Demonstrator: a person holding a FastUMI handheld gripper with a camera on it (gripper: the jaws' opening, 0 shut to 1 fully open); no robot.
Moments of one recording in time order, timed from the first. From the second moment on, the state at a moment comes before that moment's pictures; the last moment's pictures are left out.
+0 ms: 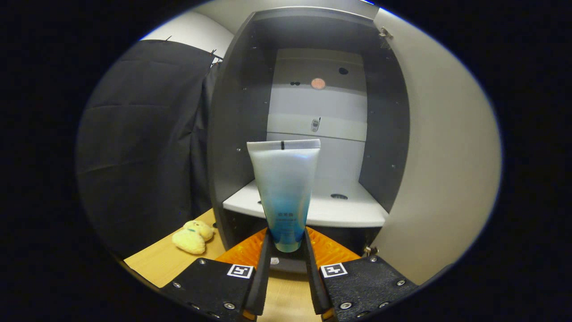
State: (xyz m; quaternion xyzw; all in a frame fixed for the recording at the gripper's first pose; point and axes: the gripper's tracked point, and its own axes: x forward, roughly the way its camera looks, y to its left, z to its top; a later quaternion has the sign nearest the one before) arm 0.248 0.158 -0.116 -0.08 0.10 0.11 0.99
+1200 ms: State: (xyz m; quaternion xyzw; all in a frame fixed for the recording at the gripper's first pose) arm 0.368 0.162 -0.146 0.00 0.15 0.11 0.98
